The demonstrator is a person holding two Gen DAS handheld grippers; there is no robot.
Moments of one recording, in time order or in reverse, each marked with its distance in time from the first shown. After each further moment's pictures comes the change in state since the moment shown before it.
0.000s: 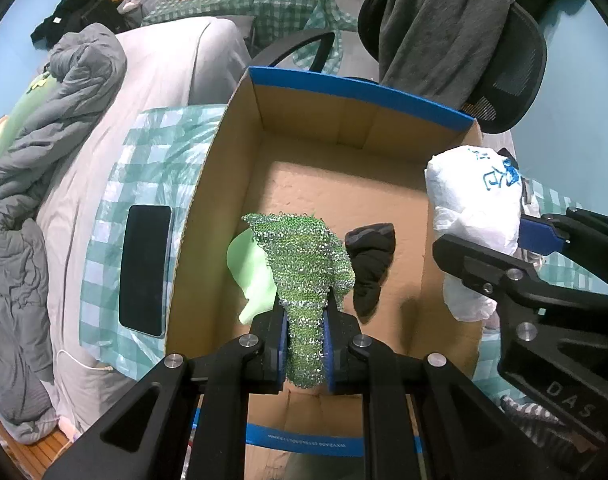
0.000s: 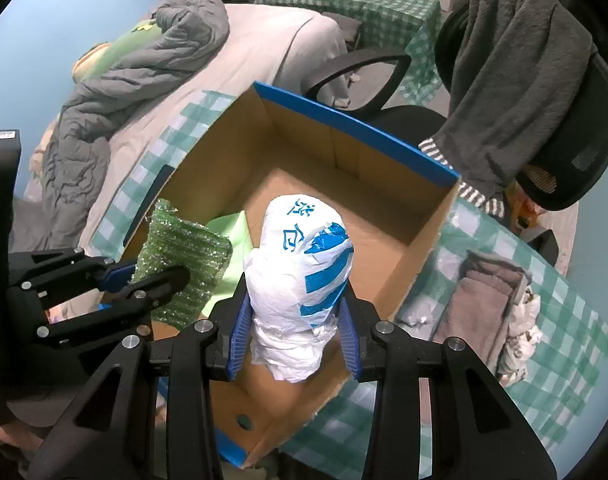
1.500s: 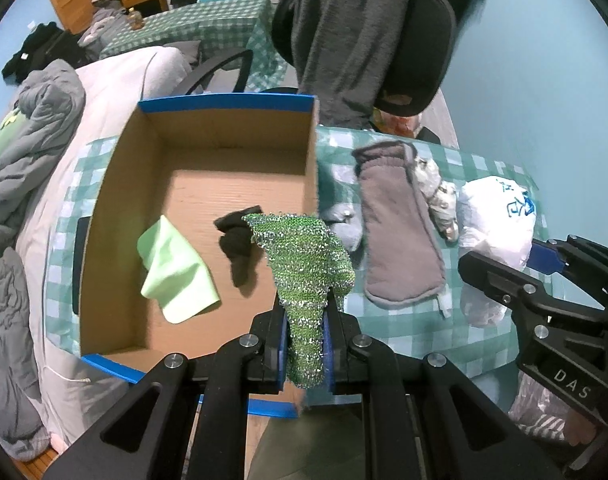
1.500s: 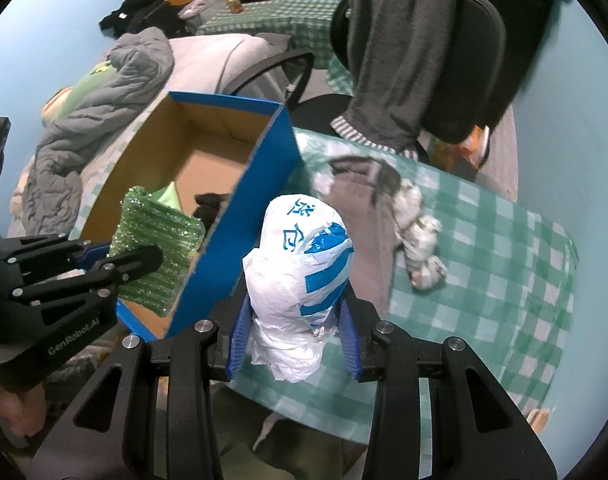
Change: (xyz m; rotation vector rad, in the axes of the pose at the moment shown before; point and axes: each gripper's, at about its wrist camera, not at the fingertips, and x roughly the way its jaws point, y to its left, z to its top) left arm -0.042 -0.112 -0.043 0.100 -0.064 -0.083; right arm -0.087 -0.083 -0.113 0.150 -0.106 -0.087
